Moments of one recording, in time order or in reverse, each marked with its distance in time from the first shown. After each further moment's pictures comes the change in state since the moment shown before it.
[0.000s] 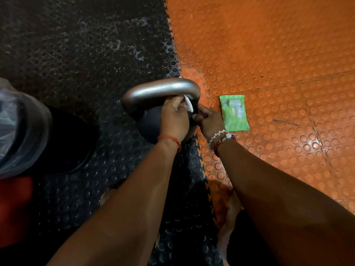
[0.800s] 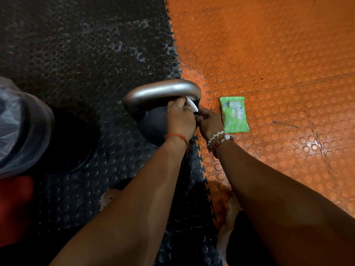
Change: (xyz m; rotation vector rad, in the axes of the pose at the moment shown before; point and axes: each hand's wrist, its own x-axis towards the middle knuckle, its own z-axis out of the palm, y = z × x) left_hand -0.003 0.007 0.011 0.015 0.002 -0.108; right_hand 0.007 0.005 0.003 -0.071 0.036 0.020
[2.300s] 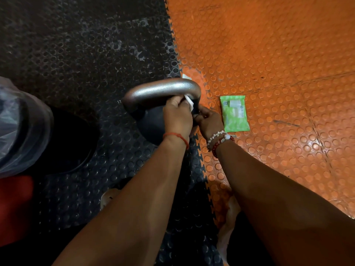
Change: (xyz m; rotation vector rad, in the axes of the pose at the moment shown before) left_hand 0.003 0.000 0.003 -0.391 0.074 -0.088; right_hand -0.007 -0.005 0.001 0.034 -0.015 -0.006
